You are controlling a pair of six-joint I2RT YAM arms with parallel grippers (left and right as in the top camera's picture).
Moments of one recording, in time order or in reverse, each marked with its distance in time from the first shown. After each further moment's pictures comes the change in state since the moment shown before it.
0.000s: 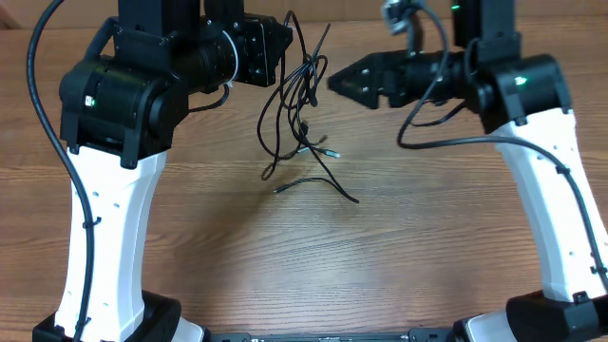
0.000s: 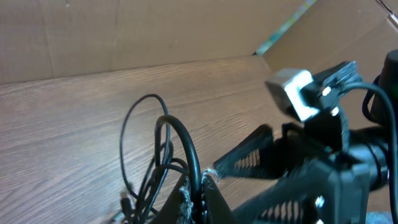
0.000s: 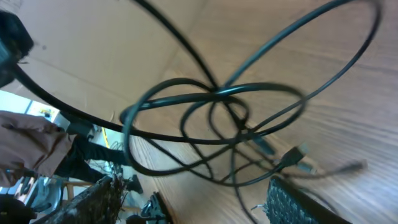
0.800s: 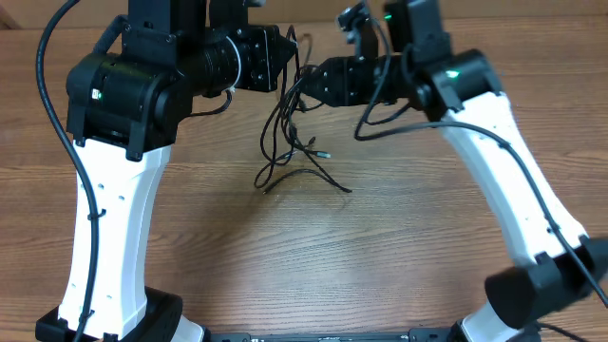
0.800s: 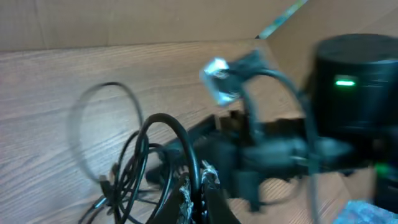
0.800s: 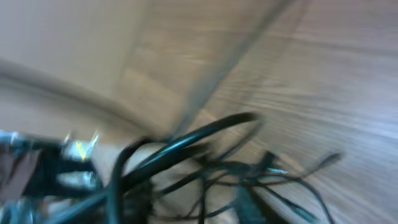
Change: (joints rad) left arm 0.000 0.018 0.000 -0.068 0.020 -0.022; right arm 0.117 0.137 0.000 0.083 0.240 0.129
